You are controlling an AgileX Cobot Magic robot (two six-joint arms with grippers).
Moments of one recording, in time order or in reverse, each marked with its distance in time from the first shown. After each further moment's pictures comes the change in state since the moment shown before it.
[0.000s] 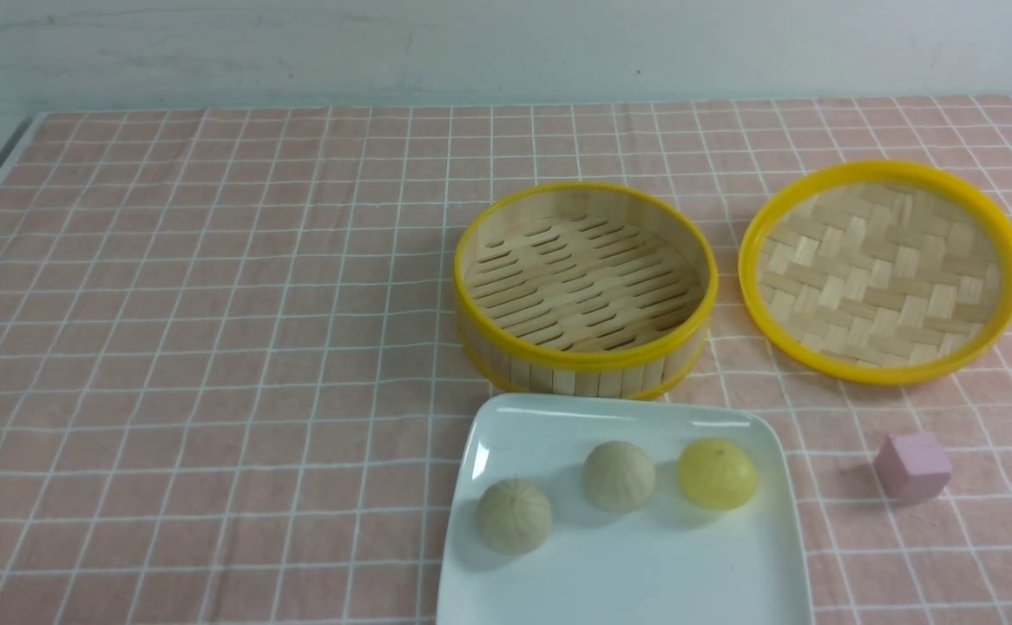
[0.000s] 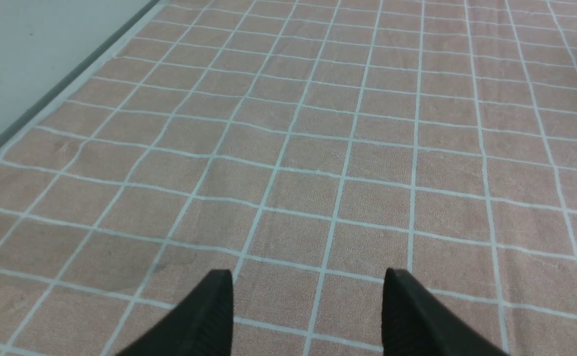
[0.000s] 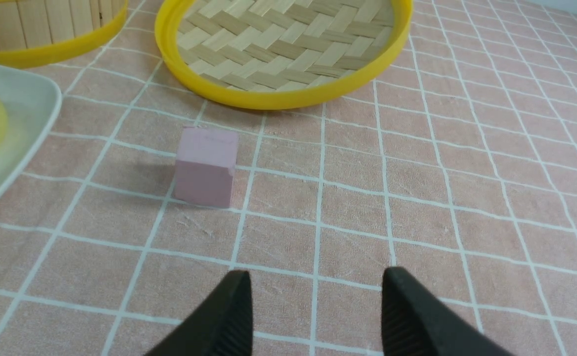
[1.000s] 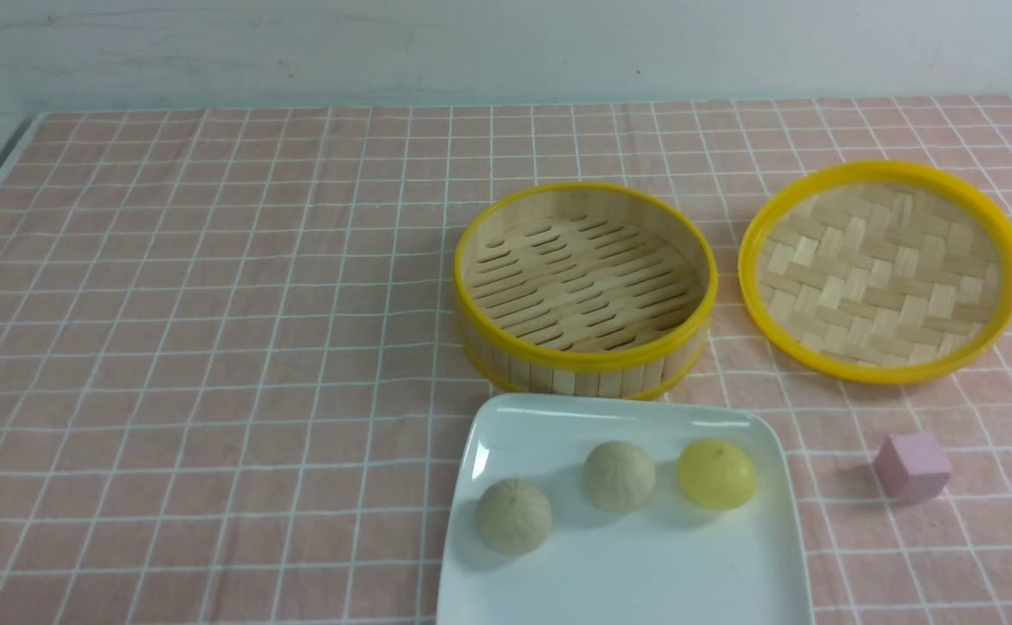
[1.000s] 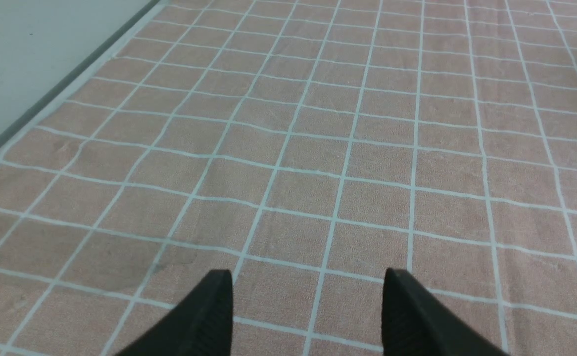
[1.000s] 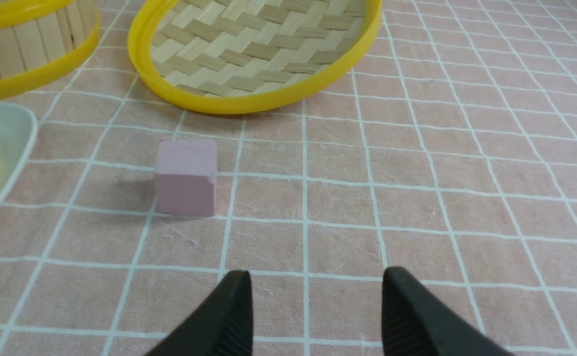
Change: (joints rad) right arm 0.000 0.000 0.001 -0.109 -0.004 0.213; left arm 0.000 0.000 0.000 0.000 0.000 0.000
